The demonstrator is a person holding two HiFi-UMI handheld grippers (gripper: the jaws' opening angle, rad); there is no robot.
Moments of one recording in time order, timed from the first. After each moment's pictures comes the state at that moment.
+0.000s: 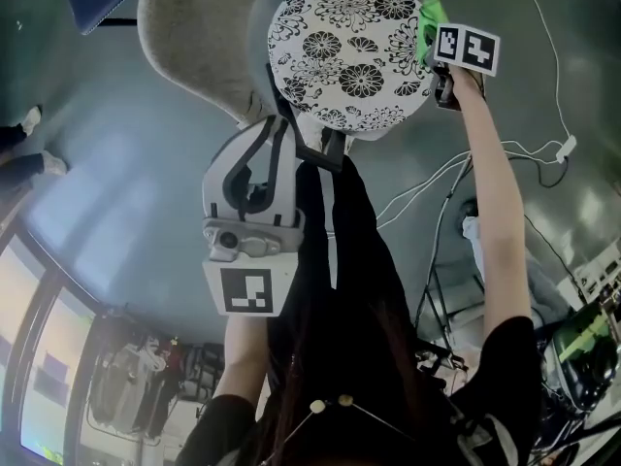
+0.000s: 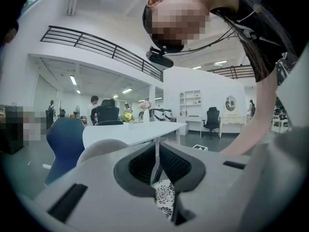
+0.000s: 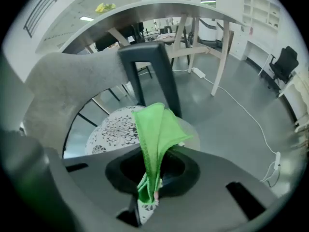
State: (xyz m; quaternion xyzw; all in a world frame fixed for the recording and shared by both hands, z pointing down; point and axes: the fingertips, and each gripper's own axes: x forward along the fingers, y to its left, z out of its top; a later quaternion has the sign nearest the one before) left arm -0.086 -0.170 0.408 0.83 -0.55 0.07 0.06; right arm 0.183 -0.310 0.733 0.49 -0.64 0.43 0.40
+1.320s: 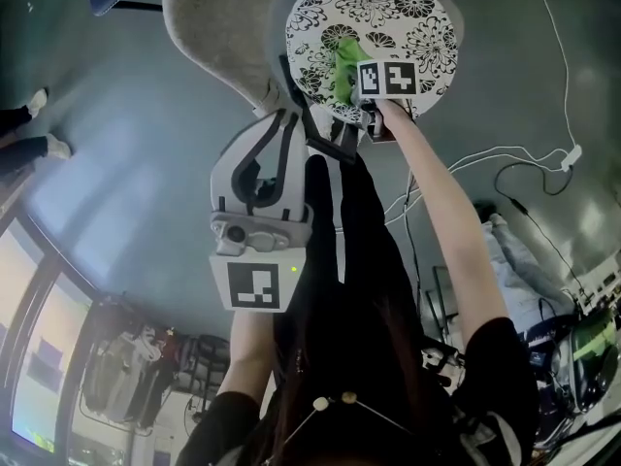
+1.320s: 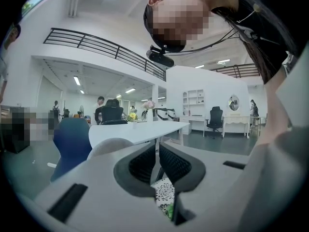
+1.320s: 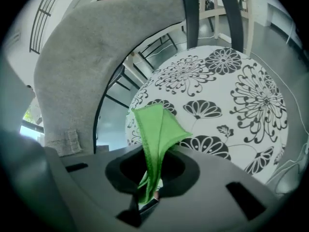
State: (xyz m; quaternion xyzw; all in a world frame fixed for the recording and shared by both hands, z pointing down) left arm -0.102 -0.157 0.405 0.82 -0.57 0.07 0.06; right arm 0.000 -0.165 0.780 0.33 -0.66 0.54 0.39
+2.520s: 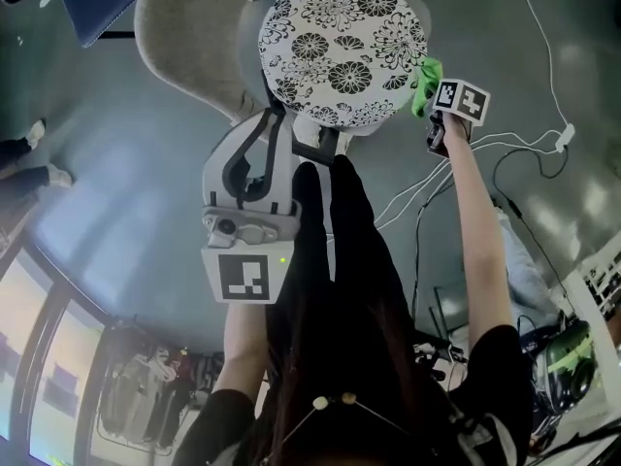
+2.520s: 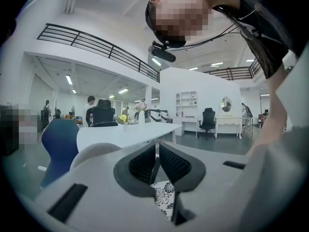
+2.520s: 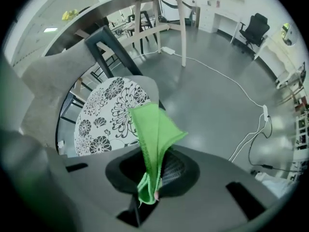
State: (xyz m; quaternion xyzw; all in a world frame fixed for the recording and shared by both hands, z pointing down) left arm -0.069 -0.165 0.395 0.84 -0.53 0.07 0.05; right arm 0.265 -0.161 0.763 0.54 -0.53 0.53 0.39
